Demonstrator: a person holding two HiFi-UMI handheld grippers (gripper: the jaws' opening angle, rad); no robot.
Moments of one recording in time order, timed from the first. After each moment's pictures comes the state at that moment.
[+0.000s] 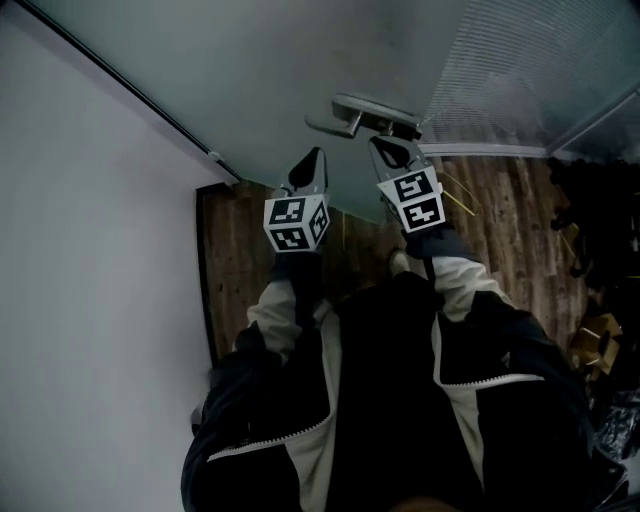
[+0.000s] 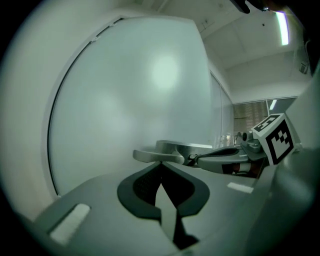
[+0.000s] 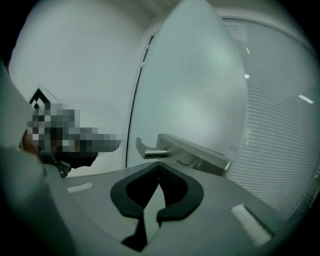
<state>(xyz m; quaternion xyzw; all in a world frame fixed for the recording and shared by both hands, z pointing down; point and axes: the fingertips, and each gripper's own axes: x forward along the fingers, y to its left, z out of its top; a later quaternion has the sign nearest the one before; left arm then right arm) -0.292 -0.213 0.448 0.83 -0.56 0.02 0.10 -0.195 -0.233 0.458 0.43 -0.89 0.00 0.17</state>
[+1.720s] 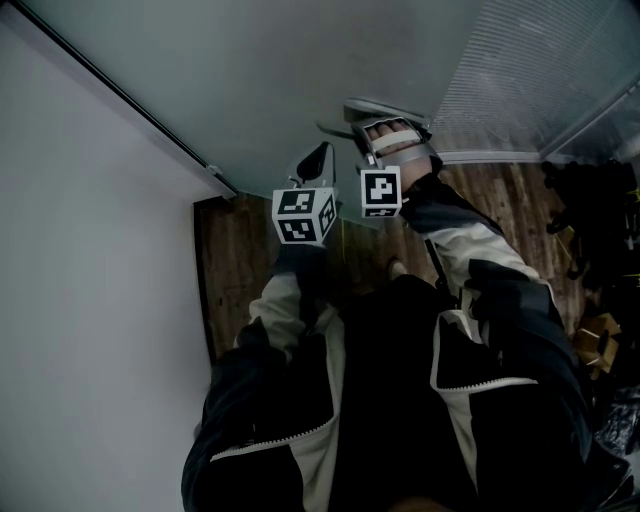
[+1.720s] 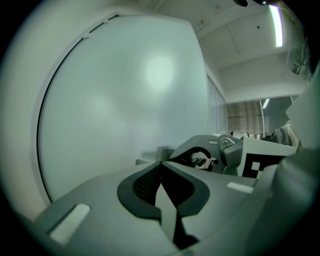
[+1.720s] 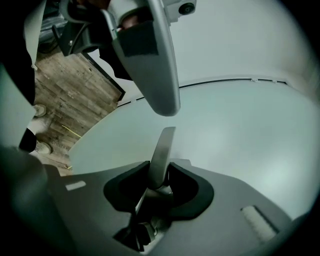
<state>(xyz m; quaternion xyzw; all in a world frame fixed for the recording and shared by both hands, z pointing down) -0.285 -0.248 0.436 0.85 -0.53 0.02 0.08 -0.243 -0.293 0.483 0.27 -0.63 -0.50 0.53</state>
